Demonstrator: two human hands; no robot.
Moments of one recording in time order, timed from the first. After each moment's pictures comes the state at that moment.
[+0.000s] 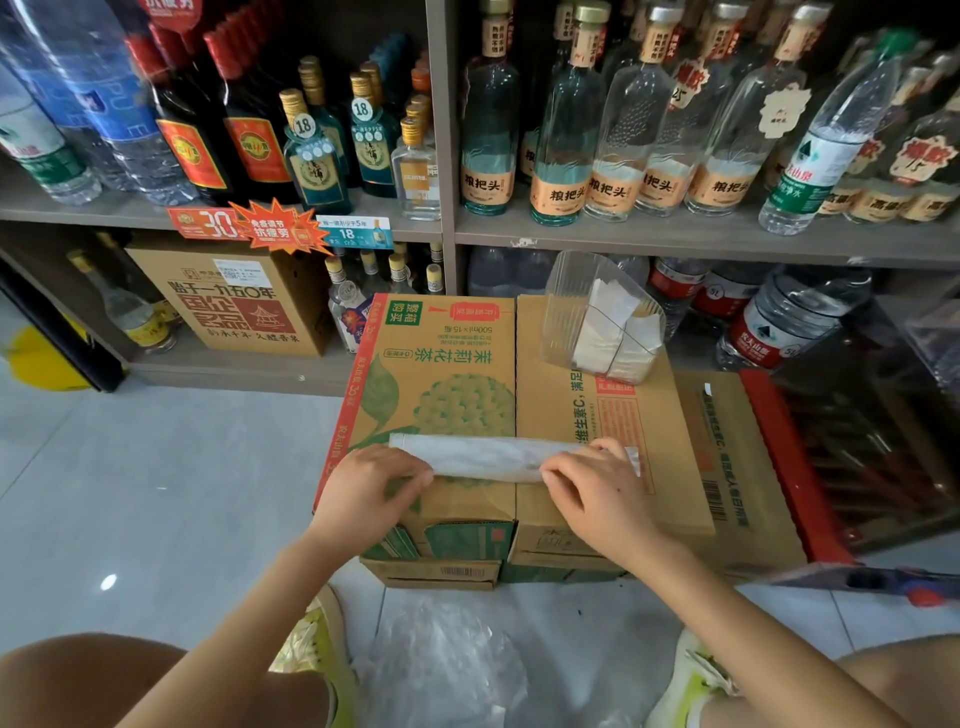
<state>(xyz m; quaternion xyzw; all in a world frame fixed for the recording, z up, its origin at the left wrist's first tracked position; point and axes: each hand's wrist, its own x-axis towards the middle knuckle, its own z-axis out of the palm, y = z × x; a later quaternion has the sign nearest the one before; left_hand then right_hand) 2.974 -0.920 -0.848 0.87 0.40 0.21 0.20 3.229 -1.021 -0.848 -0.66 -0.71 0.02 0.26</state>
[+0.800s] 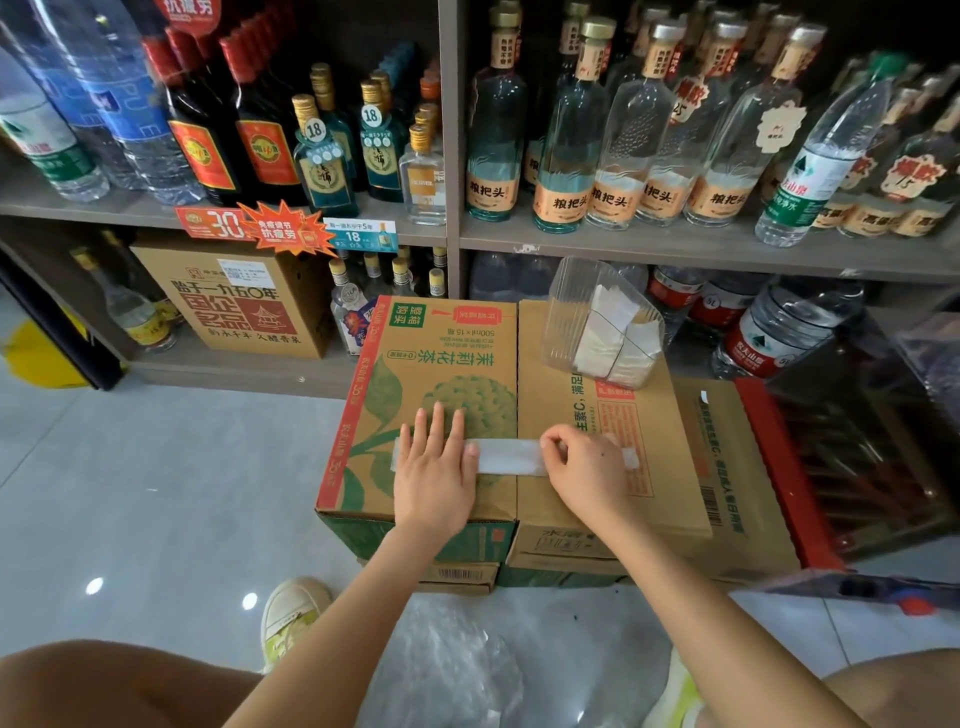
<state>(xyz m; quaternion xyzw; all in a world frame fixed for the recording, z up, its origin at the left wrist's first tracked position) 3.047 -0.936 -0.861 0.84 0.53 0.07 0.14 3.219 -0.988 -0.848 -0.78 -0.58 0.07 0.22</state>
